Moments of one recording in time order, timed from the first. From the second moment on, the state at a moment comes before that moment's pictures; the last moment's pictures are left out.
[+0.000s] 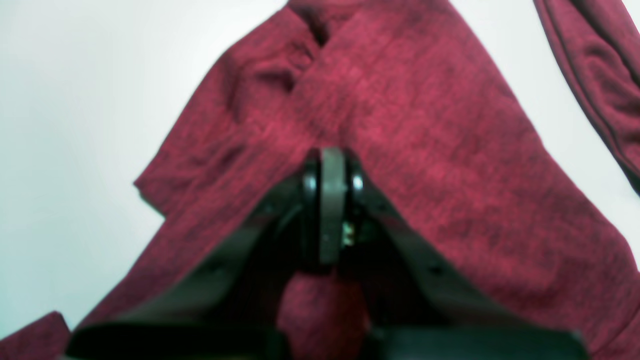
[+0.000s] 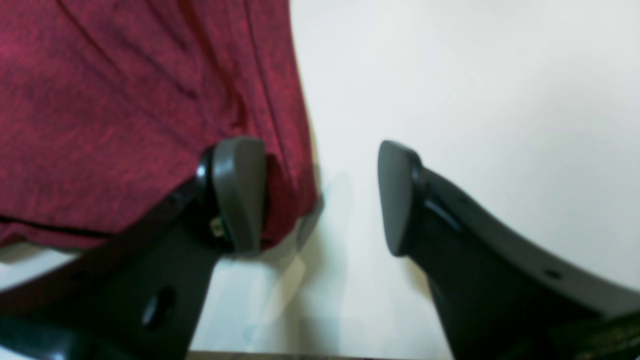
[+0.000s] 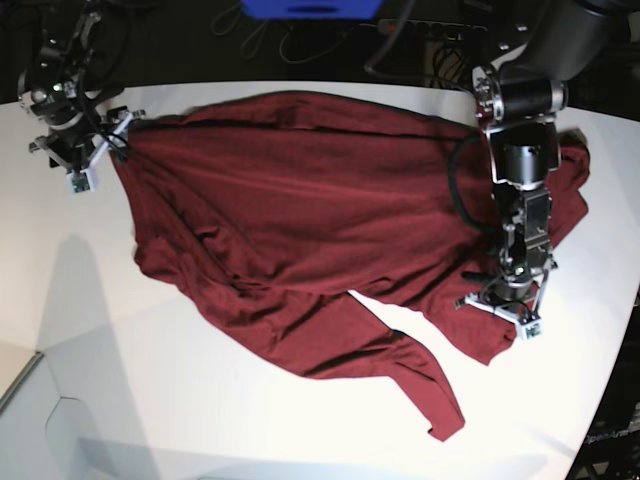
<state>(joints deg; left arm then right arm) -26.4 -8.6 -12.9 43.0 -7.7 0.5 18.7 -18.6 7.1 29.6 98.7 -0.9 35.1 -39.8</state>
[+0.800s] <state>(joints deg) -24.4 -8.5 -13.2 54.5 -8.0 0.5 23.5 -18.6 7.2 29.6 98.6 -0.9 35.1 -39.8</state>
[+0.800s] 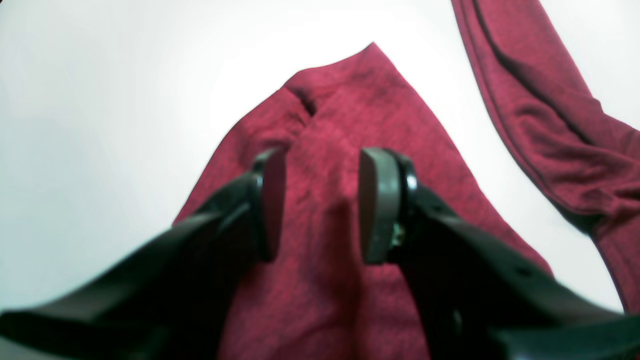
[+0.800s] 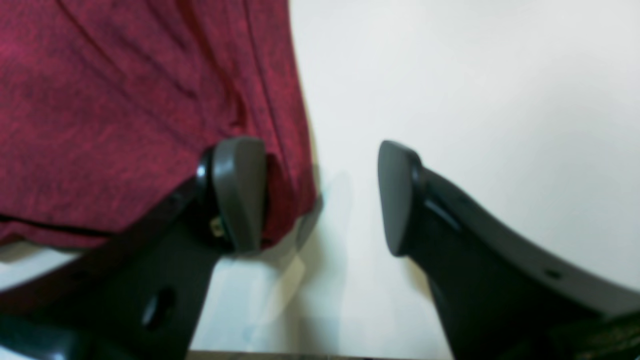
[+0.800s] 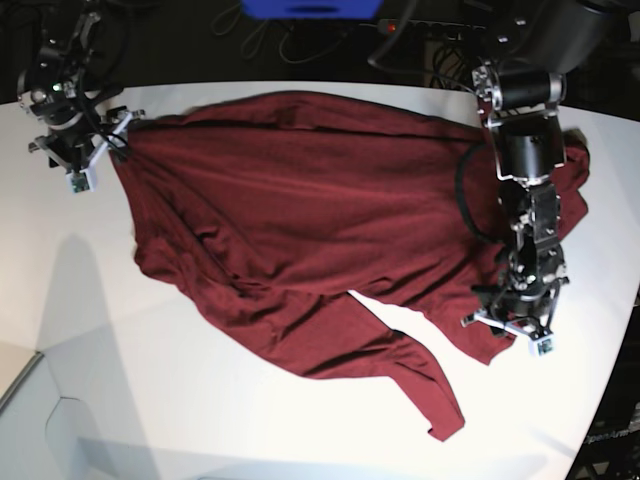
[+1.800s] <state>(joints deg) -25.7 -8.4 -12.9 48.0 -7.6 0.5 23.5 -18.6 7.2 29.3 98.6 -0.9 35.1 -39.8</state>
